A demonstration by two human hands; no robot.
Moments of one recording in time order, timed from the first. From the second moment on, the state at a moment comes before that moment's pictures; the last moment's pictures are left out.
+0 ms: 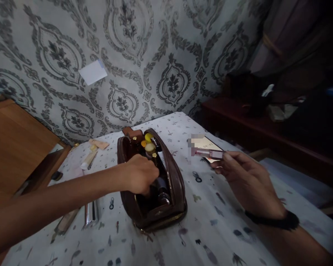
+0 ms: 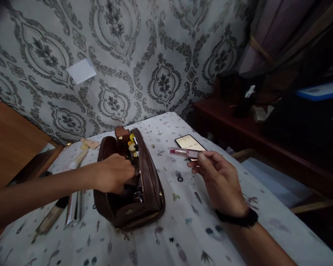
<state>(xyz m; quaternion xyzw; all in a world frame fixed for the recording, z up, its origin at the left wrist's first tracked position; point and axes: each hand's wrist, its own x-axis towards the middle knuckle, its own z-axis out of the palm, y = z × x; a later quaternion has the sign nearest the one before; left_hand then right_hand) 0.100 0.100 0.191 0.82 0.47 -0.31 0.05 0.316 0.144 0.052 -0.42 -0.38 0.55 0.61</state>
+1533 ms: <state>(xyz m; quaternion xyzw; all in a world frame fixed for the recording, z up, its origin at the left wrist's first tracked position) 0.022 0.134 0.235 0.61 0.46 0.31 0.57 0.253 0.157 0.205 -0.24 -0.80 0.39 0.38</state>
